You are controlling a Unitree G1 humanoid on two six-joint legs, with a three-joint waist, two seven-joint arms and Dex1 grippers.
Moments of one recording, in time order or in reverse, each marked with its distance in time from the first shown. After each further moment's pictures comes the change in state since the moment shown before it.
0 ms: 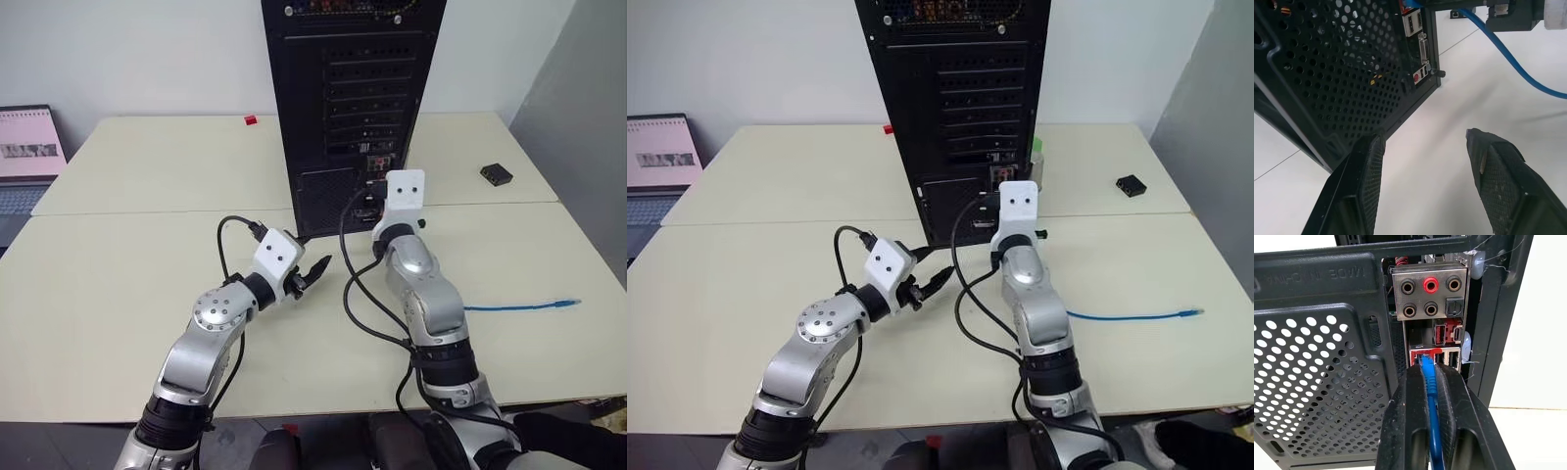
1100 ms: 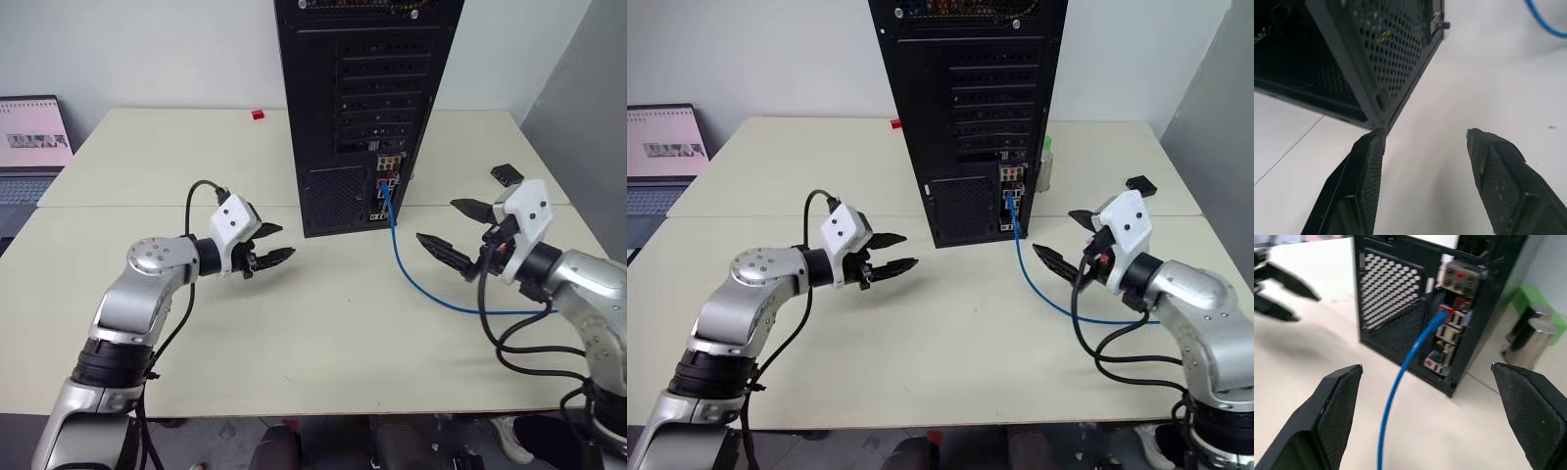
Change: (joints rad) left arm -0.269 0.324 0.103 0.302 -0.140 0.031 -0.462; right arm 0.271 -0.803 -0.328 -0.500 0.500 0.283 0.834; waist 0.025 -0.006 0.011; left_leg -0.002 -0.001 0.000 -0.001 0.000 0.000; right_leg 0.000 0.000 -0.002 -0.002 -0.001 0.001
